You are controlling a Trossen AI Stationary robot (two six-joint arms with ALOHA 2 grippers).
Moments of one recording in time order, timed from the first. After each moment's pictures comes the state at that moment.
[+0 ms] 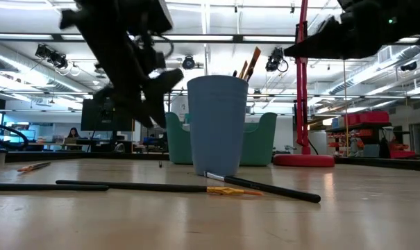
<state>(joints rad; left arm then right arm) -0.16 1.62 0.91 -0.45 -0.71 -1.07 0.37 1.14 0.40 0.54 0.67 -0.29</state>
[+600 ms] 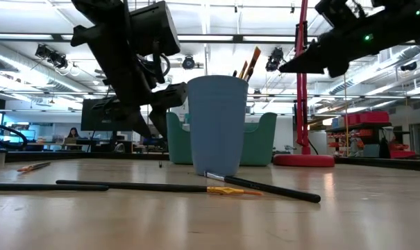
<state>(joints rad) -0.12 1.69 0.91 -0.43 -0.75 -1.31 0.25 1.14 0.40 0.48 0.78 -0.28</state>
